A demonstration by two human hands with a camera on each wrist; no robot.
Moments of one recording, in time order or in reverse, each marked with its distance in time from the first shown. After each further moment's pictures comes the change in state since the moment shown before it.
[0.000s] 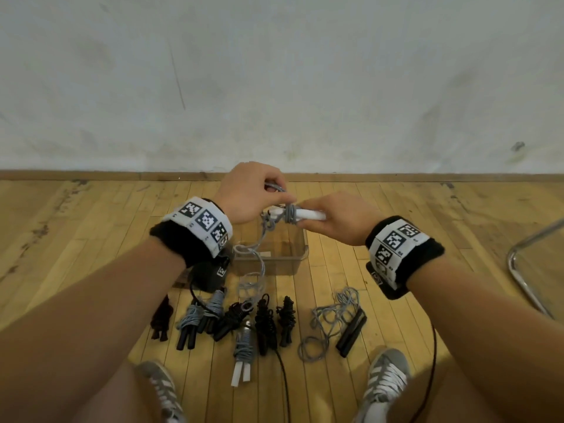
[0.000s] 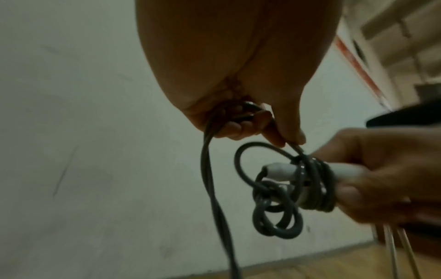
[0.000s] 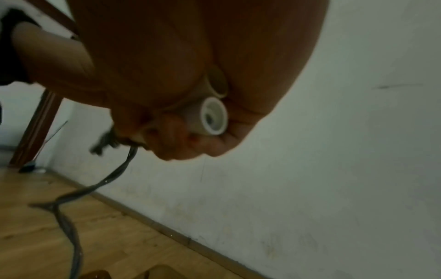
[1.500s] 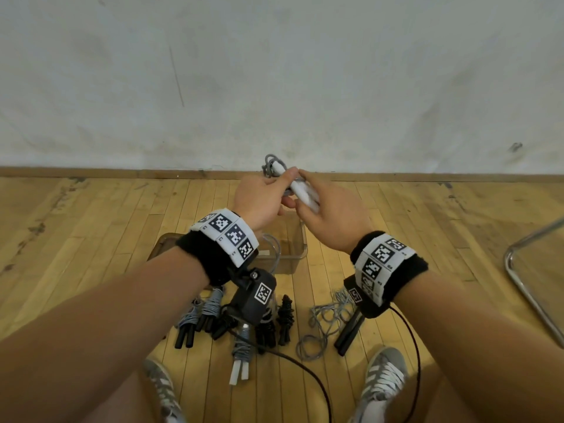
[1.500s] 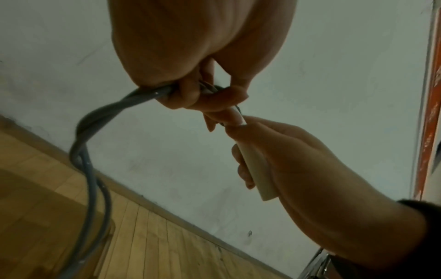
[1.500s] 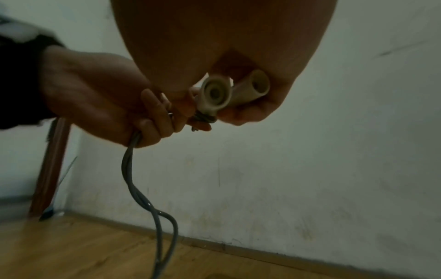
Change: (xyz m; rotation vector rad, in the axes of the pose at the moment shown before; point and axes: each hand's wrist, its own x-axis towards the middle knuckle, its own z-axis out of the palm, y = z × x) left_hand -0.004 0.021 0.039 -0.714 0.258 -0.448; right_hand 0.001 -0.027 0.017 0.112 0.391 0.152
